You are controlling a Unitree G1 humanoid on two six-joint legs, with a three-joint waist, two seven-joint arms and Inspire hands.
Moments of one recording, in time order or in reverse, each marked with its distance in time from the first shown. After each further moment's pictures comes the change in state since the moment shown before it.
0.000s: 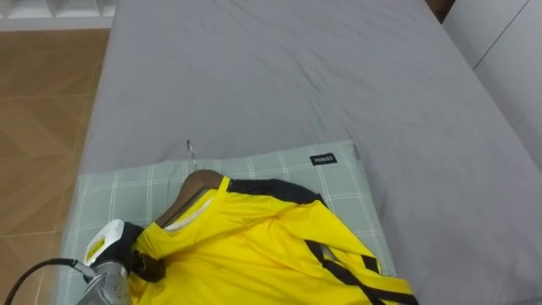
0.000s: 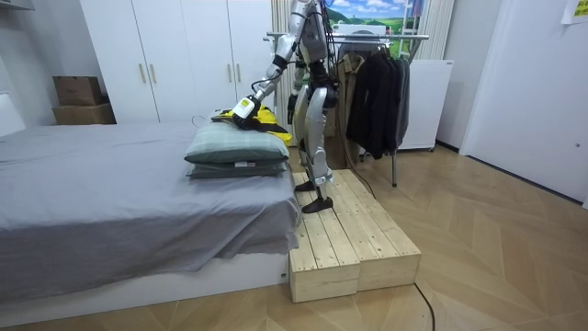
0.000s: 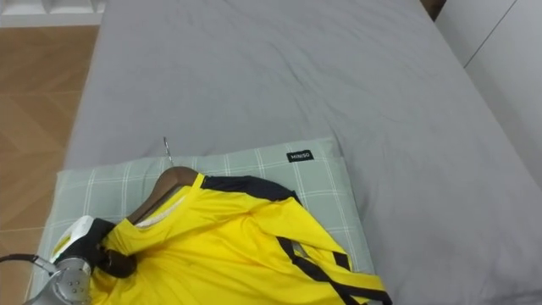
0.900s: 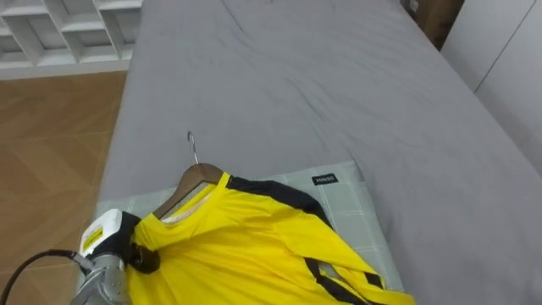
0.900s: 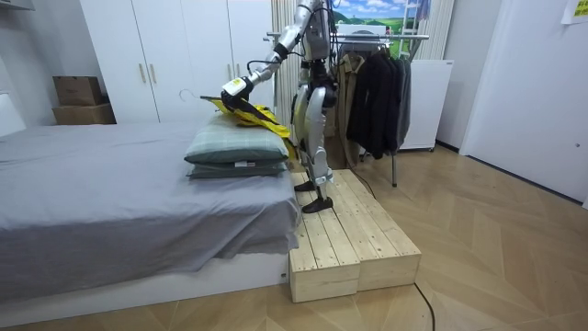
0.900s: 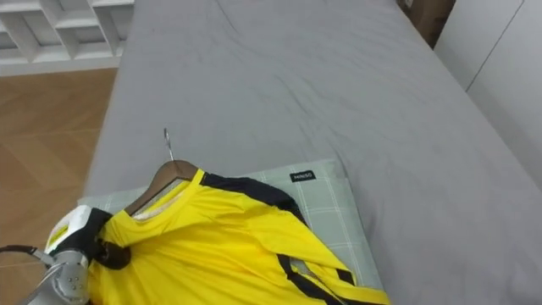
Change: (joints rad) left arm 0.004 0.019 0.012 -0.076 0.113 0.000 0.078; right arm 0.095 -0.013 -0.072 0.034 0.013 -0.021 -0.008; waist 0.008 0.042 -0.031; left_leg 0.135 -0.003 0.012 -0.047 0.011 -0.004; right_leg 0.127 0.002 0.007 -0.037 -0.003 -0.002
